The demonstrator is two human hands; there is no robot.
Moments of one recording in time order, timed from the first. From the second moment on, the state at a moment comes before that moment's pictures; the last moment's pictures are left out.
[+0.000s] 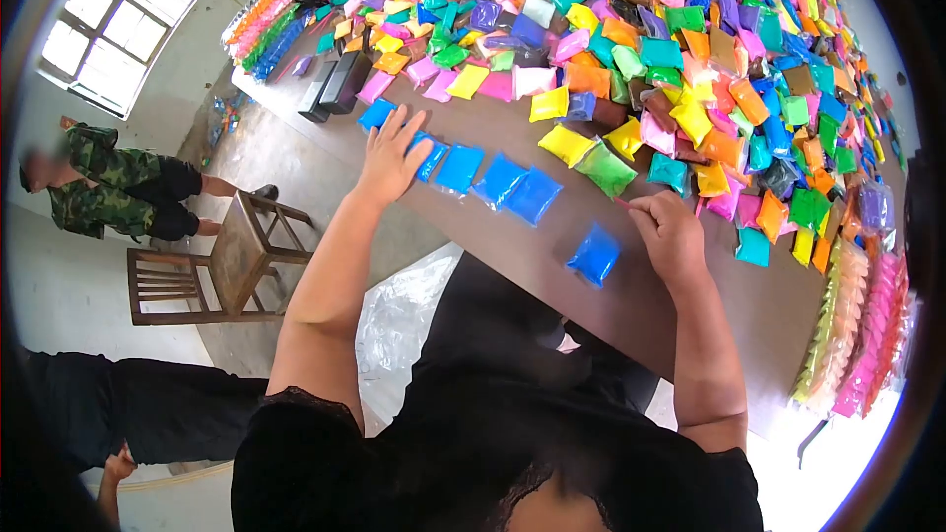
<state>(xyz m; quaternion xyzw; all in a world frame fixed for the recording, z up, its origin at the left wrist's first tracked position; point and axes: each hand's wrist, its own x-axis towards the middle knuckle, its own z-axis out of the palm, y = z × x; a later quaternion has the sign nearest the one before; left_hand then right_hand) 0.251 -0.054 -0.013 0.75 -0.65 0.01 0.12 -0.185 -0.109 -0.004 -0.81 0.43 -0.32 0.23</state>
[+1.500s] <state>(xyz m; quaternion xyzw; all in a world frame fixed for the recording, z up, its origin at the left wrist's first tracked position) 0.089 -0.024 0.005 0.54 -0.83 -0.01 0.15 -0.187 -0.107 -0.005 -0.82 0.43 -0.29 0.24</state>
